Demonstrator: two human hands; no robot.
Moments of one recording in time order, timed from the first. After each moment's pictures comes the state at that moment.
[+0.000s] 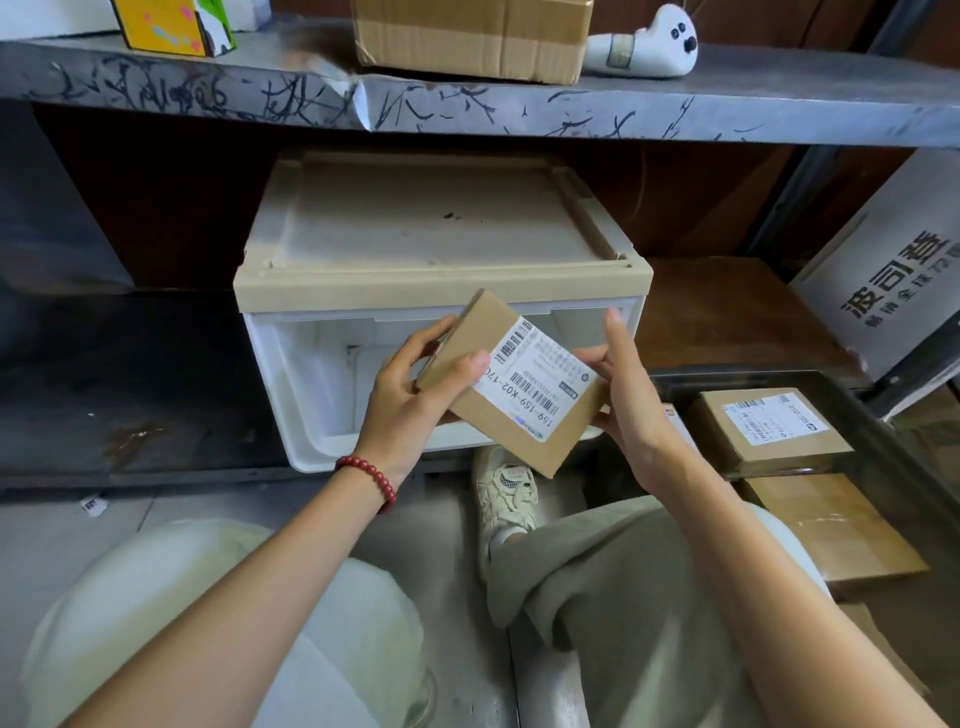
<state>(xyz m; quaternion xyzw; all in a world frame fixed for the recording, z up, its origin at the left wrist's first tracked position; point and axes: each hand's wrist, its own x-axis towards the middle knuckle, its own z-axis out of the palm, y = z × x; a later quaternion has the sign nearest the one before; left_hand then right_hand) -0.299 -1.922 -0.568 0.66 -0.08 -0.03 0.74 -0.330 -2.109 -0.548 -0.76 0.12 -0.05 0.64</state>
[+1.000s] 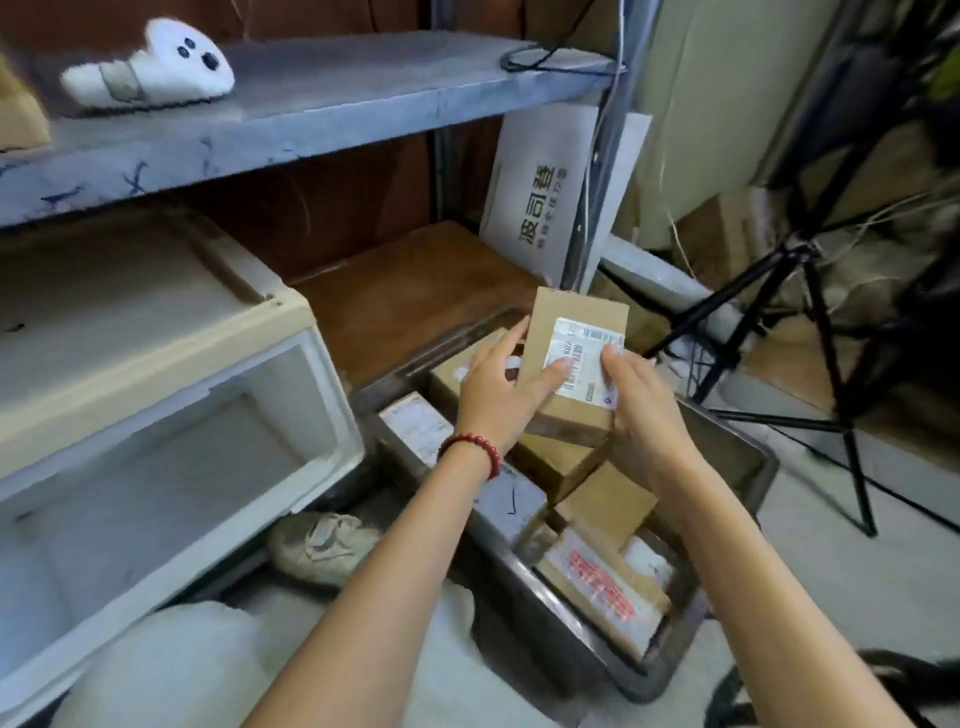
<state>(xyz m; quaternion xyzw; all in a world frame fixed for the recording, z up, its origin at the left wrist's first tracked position) -0.364 -2.217 -0.549 0.71 -0.37 -0.22 0.55 -0.484 -2.304 -0.550 -0.64 0.41 -0.30 0.57</state>
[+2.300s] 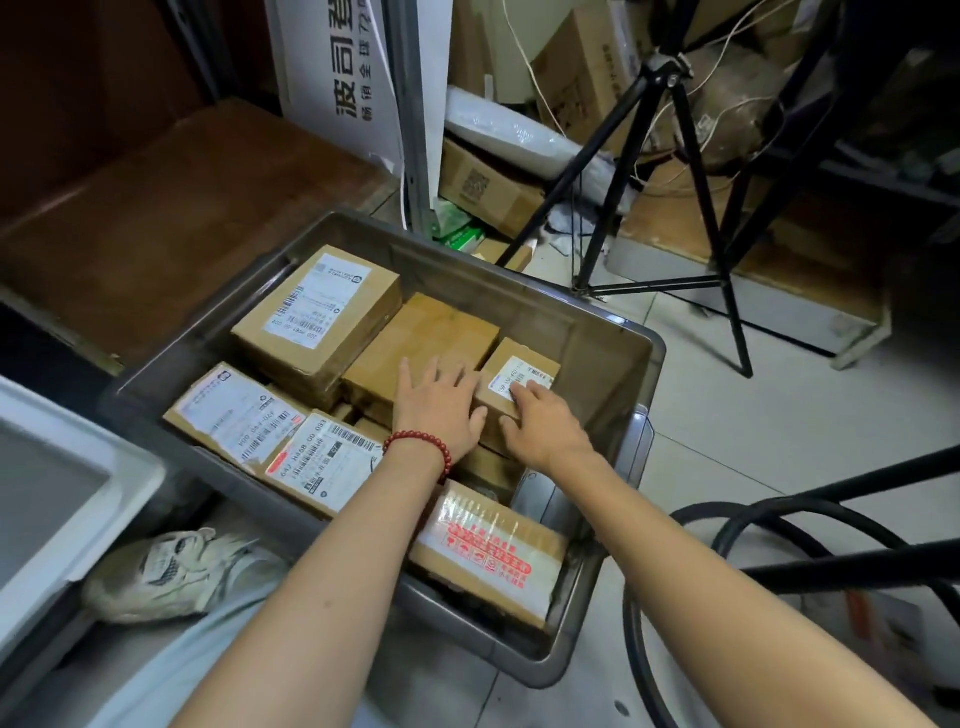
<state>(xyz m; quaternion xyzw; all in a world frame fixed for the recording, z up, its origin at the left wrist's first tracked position) -0.405 -2.331 -0.694 0.77 -0.63 -0.07 -0.07 -0.533 -2.380 -0.711 -0.79 0.53 0.04 0.29</state>
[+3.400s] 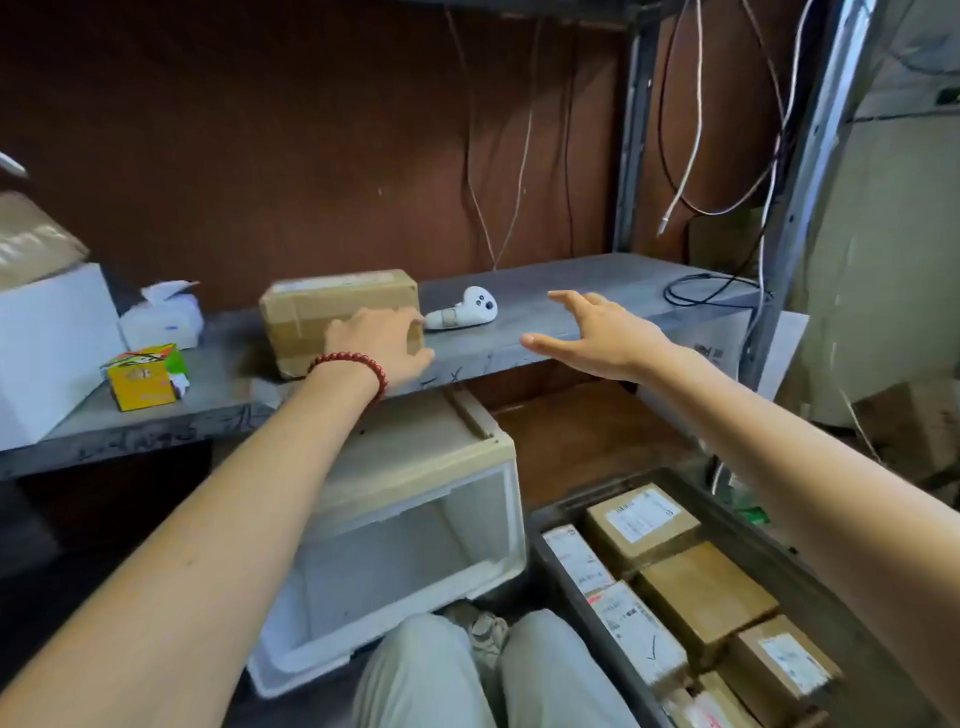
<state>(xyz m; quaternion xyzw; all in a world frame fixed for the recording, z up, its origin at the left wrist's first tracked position) -0.247 -1.986 -0.282 0.95 -0.28 0.16 0.05 -0.360 -2.208 -0.285 -0.97 0.12 -0.17 0.12</state>
